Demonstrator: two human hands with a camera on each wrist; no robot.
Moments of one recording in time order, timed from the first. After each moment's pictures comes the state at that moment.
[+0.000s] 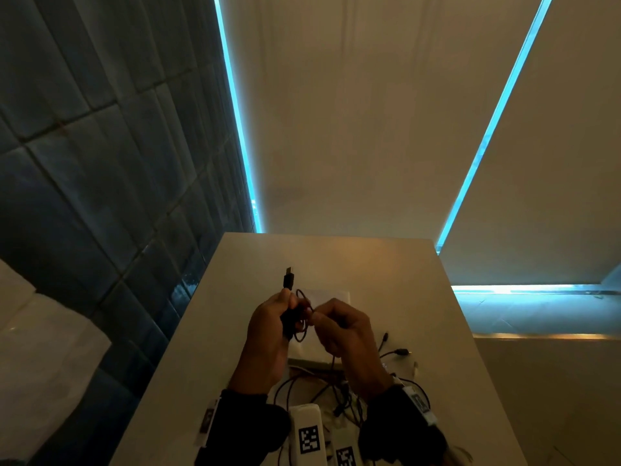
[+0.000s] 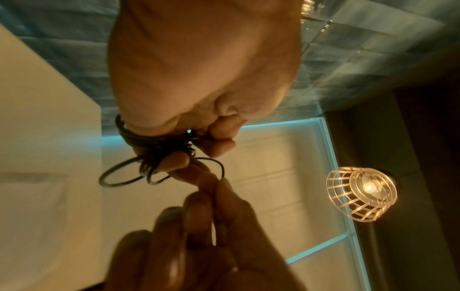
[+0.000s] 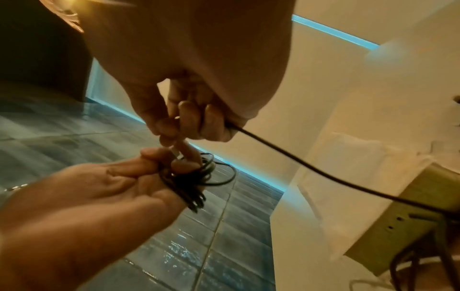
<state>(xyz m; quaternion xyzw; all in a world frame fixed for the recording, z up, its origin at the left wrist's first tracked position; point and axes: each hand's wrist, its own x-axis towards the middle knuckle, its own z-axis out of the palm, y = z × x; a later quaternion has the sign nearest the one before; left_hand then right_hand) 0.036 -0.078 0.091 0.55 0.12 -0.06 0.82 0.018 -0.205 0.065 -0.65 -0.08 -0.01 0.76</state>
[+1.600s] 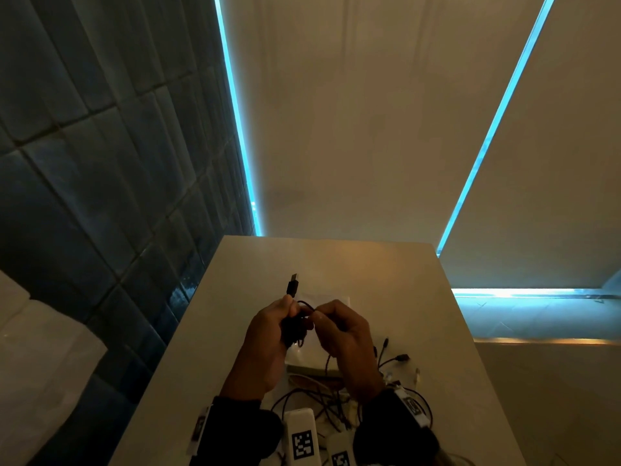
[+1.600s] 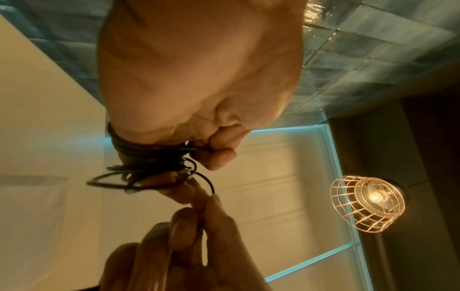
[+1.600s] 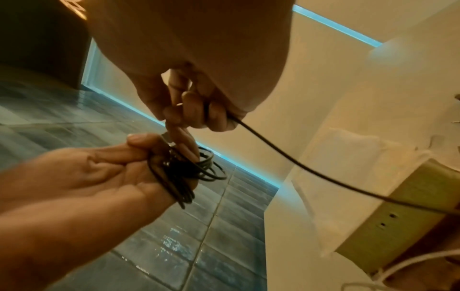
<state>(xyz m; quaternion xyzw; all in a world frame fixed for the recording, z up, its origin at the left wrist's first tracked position) 0.041 -0.075 0.091 0.56 0.11 -0.11 0.81 0.030 -0.200 0.056 -0.65 -0.09 -0.07 0.75</state>
